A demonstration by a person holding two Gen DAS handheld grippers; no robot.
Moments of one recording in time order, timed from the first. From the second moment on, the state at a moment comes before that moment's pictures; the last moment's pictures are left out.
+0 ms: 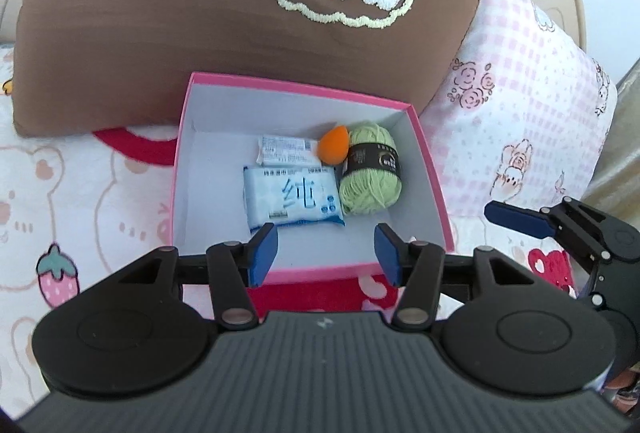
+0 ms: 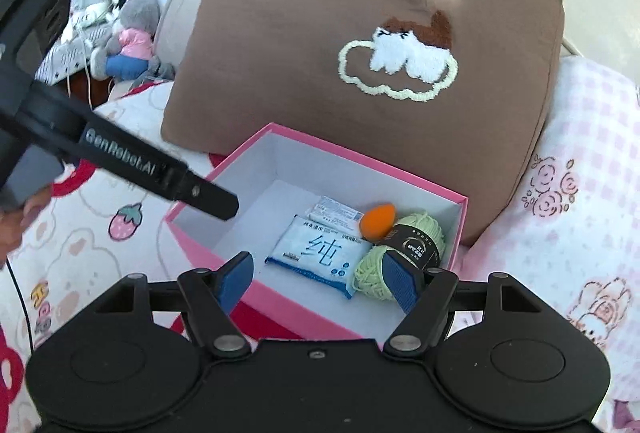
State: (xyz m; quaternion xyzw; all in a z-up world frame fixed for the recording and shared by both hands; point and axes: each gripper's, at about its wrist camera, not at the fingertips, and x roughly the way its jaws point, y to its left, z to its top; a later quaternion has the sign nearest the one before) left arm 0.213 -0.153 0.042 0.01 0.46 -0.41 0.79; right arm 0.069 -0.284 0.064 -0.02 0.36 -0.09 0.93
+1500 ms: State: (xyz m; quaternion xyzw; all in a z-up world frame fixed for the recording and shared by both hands) left arm 0.129 -0.092 0.058 0.09 0.45 -0.44 0.77; right arm 0.000 -0.231 0.076 -0.04 0.38 -0.05 0.92
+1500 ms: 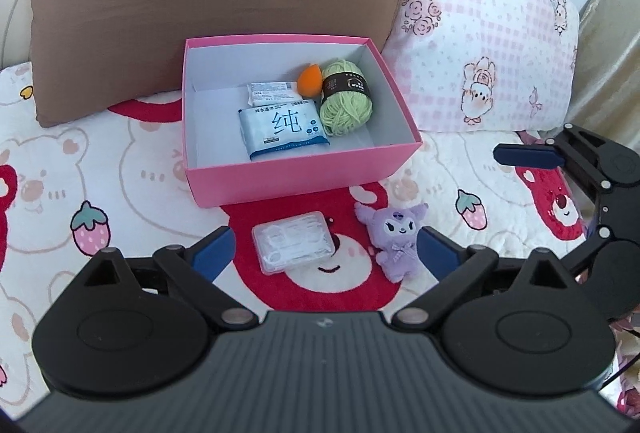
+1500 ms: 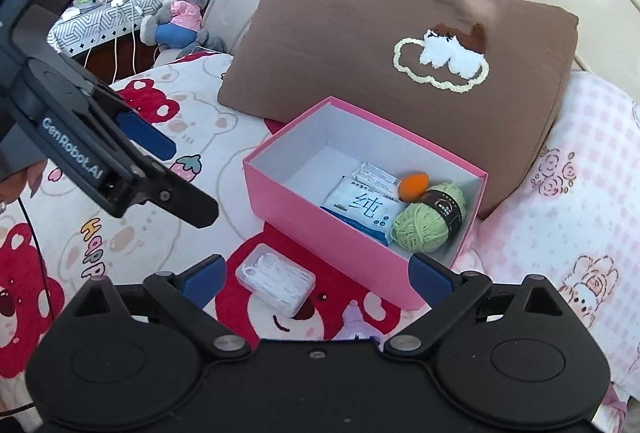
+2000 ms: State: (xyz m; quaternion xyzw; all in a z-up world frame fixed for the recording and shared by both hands) left arm 0.133 -0.079 0.055 0.09 0.45 -0.44 0.77; right arm -0.013 -0.212 0.060 -0.03 0.41 -0.04 0.91
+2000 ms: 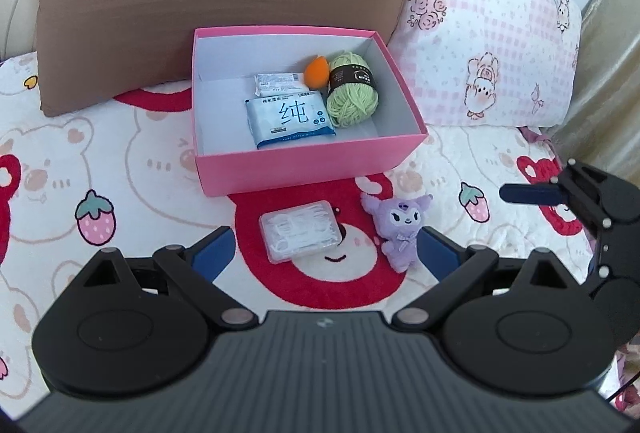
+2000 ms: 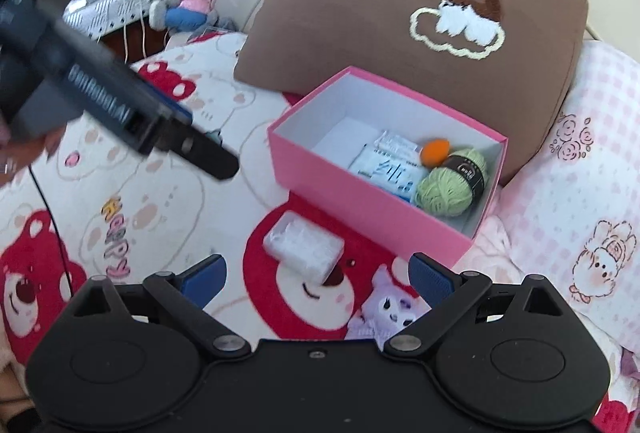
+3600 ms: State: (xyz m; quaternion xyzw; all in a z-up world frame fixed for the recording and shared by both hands) left arm 0.168 -0.068 -0.068 -0.01 0.48 -0.44 0.76; right arm 0.032 -0.184 -0.044 -0.03 0.40 -0.01 0.91
